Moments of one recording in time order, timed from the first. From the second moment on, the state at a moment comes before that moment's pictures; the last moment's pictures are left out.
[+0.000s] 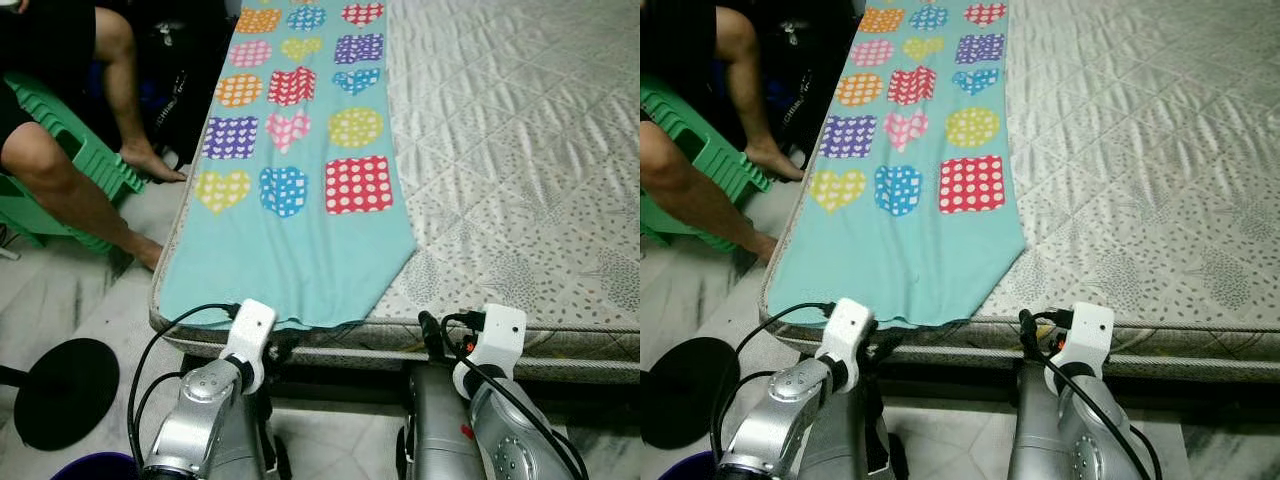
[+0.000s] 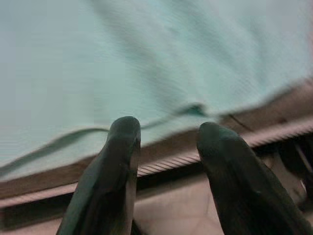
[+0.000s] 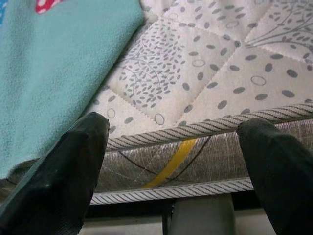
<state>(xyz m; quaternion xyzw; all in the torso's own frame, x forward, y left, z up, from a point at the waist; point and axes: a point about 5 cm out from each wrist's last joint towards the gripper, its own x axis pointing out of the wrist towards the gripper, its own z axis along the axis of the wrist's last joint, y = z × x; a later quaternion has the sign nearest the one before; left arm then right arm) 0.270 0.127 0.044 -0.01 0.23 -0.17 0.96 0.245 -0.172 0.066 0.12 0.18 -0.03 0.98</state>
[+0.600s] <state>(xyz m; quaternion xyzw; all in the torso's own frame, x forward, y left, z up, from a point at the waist) 0.322 0.123 0.058 -0.01 0.20 -0.16 0.97 0.243 -0.174 0.063 0.12 0.18 -0.03 0.98</state>
